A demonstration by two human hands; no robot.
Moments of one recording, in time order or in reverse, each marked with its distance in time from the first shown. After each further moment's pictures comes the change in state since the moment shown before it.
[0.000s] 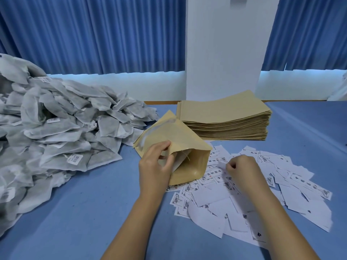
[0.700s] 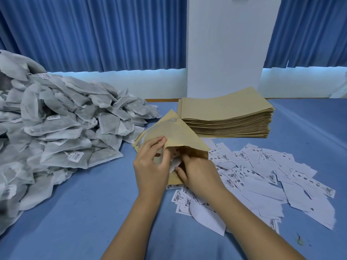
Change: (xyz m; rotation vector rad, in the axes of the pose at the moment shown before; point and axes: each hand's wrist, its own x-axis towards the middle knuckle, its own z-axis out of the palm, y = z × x) left_hand -0.002 0.006 -0.004 0.004 0.166 0.044; right_hand -0.020 -0.080 0.046 -0.250 0.134 -0.585
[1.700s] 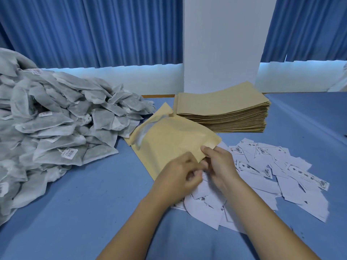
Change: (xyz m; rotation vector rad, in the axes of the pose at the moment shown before) left_hand -0.026 0.019 0.018 0.050 -0.872 0.108; right_hand -0.004 0.035 -0.009 1.754 0.123 0.949
